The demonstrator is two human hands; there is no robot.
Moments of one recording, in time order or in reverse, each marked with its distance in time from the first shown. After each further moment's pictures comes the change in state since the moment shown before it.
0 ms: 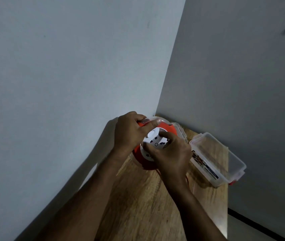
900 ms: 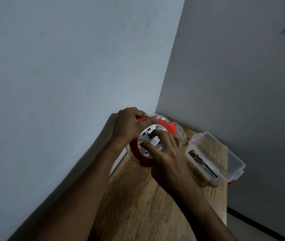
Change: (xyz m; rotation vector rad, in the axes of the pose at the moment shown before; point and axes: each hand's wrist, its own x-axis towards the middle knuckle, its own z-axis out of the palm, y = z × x) left_hand 0.020 -0.004 -0.002 0.015 -0.115 0.032; right_hand 0.000 0.014 -0.018 -0.494 -0.238 -0.720
